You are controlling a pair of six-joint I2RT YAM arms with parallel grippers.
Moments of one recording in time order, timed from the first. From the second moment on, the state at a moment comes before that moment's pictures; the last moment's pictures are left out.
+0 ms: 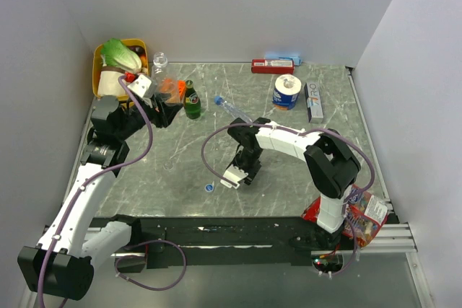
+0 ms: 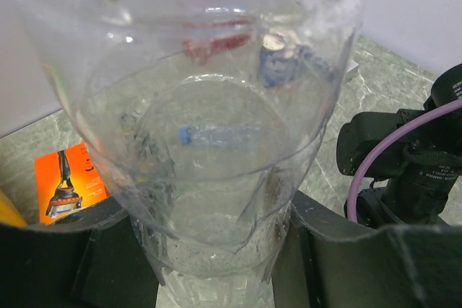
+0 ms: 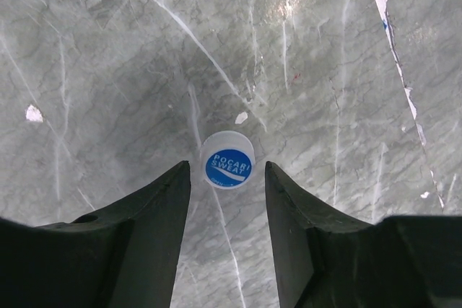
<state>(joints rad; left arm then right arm) -0.18 0.95 0.91 0.02 0.54 -0.01 0.75 1.84 1.25 -0.97 -0.40 -1.86</state>
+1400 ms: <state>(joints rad) -0.50 1.19 0.90 -0.17 0.84 0.52 0.73 1.11 1.55 -1.16 -0.52 -1.29</state>
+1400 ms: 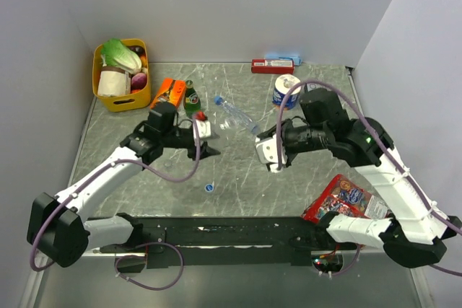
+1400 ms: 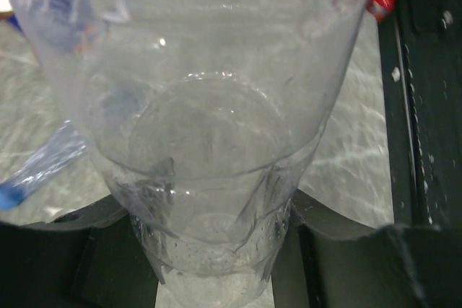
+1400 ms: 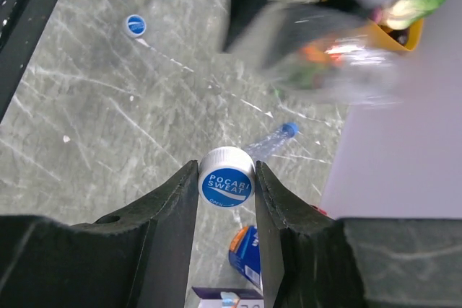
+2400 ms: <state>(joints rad) -0.64 1.25 0.84 -0.19 0.71 0.85 0.86 1.25 1.63 -1.25 -0.45 -1.28</state>
